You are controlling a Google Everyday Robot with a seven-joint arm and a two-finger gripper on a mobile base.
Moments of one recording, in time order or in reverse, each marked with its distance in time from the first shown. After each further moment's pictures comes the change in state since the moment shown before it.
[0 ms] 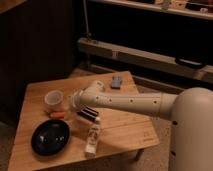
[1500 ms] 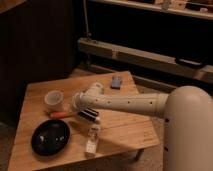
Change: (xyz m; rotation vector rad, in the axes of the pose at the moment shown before) arm -0.025 0.014 0.024 -0.033 -0.035 0.033
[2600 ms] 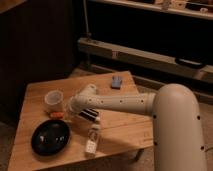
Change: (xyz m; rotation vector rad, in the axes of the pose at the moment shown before) arm 0.002 -0.031 0.034 0.108 -0.020 -0.030
